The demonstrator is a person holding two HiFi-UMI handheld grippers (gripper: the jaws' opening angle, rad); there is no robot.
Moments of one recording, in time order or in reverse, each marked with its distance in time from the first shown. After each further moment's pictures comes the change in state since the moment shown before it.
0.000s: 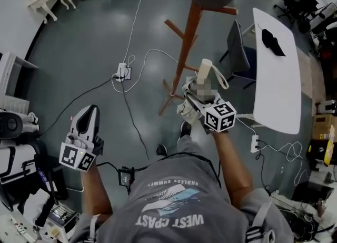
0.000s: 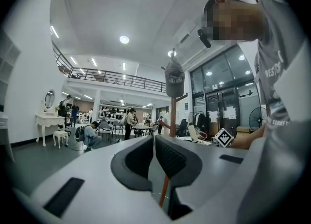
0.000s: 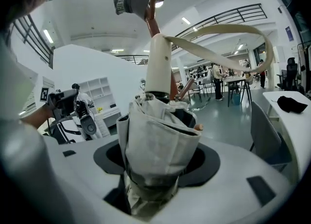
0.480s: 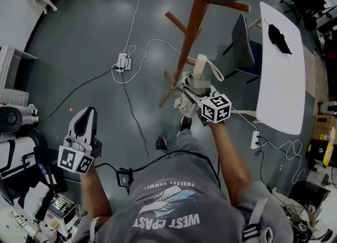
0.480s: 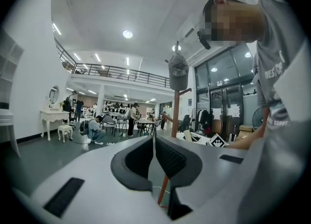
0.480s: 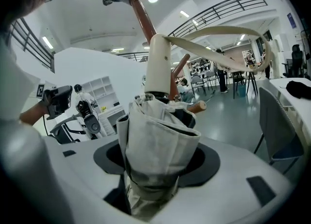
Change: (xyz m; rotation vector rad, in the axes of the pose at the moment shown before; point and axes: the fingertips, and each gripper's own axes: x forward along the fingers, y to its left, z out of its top) left arm -0.003 0.001 -0.019 -0.025 0.065 0.043; right arm 0.047 -0.024 -0.041 0.042 0.043 0.069
